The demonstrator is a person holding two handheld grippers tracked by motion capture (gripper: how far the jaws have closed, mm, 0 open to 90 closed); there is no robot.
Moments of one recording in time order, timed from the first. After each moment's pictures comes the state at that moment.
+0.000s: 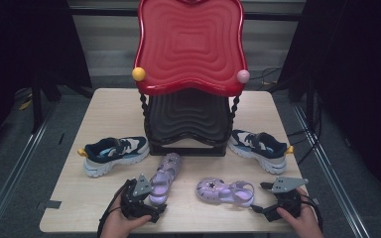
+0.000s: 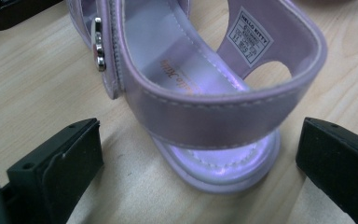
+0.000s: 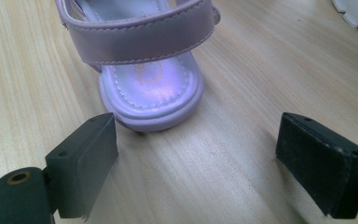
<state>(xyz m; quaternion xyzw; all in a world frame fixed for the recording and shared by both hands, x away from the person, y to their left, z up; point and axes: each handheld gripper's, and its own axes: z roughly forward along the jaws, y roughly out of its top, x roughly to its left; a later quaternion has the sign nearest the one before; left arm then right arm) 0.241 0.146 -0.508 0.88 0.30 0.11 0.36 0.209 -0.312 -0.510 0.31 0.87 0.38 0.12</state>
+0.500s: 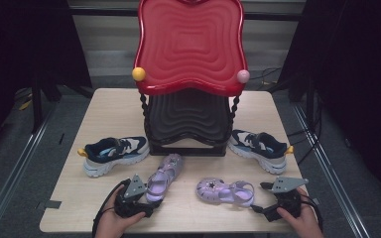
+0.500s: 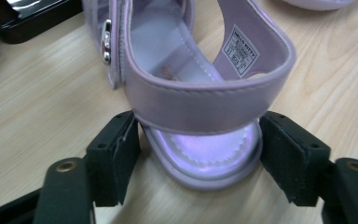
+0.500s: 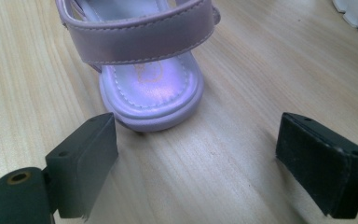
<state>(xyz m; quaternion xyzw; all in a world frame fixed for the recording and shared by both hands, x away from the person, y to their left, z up) 0.240 0.165 -0.506 0.87 0.28 0.11 0.39 0.209 -0.312 -0.510 0.31 0.87 0.38 0.12</state>
